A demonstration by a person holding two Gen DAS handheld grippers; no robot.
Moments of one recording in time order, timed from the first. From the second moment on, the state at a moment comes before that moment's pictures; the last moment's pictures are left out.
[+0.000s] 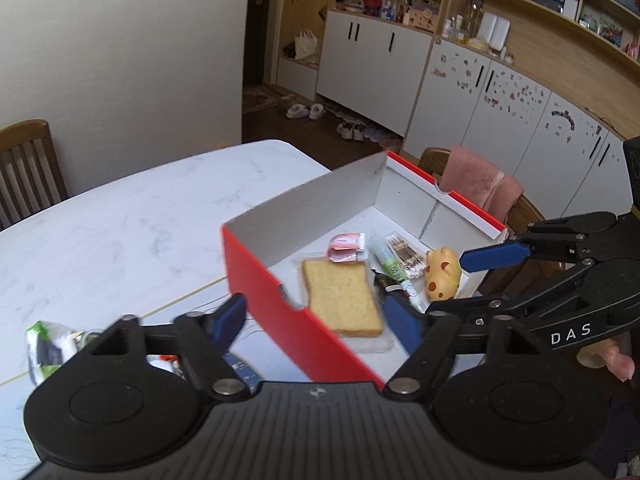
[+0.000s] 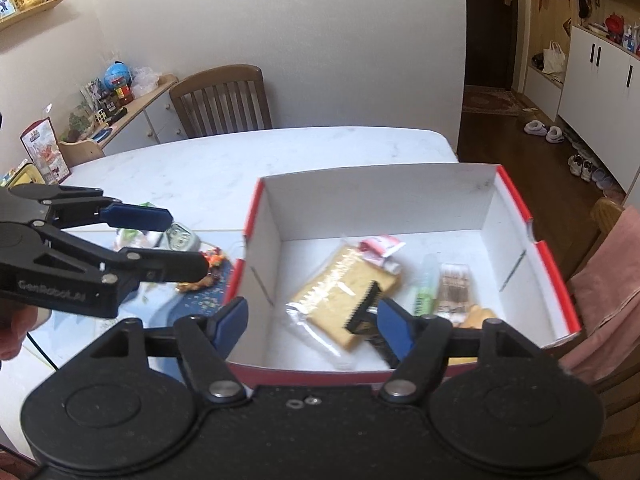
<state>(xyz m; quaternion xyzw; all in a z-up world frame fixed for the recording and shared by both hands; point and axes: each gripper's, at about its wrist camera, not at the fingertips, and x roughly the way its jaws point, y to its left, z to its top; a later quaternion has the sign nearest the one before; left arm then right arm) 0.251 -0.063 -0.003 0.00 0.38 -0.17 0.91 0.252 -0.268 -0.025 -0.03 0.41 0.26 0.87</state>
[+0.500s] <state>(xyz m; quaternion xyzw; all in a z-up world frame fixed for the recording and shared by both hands) 0.214 0.024 -0.008 -0.03 0.37 -0.14 0.92 0.223 -0.194 -0.027 -0.02 0.42 0.27 0.87</state>
